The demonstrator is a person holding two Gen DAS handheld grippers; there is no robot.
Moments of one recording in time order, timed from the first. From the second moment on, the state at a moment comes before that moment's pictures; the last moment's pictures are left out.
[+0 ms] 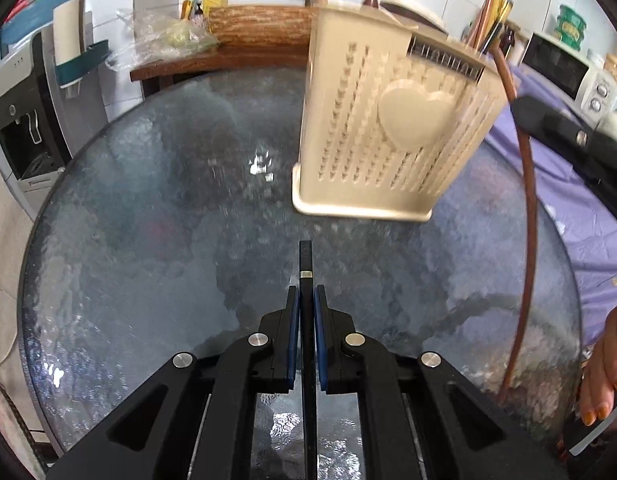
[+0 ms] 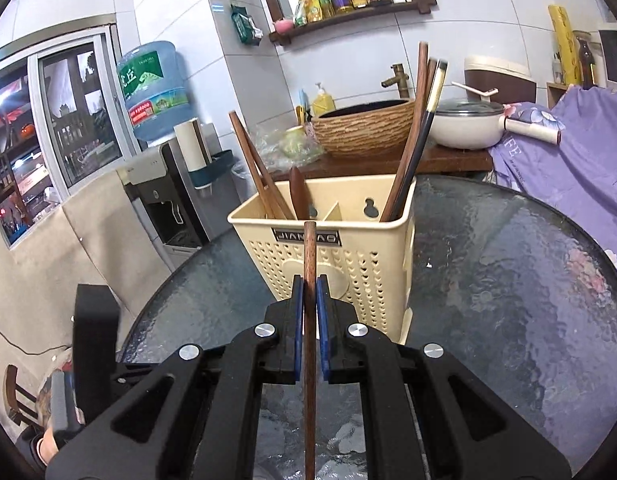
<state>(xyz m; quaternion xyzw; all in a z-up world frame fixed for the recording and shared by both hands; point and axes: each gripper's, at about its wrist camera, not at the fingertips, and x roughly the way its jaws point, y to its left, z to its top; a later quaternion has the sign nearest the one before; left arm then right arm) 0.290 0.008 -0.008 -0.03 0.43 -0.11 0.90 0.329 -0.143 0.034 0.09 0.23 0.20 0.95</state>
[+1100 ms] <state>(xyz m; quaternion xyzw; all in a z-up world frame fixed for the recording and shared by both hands) 0.234 0.014 0.111 -0.04 0.26 -0.13 0.96 0.276 -0.171 0.100 0.07 0.22 0.26 0.94</state>
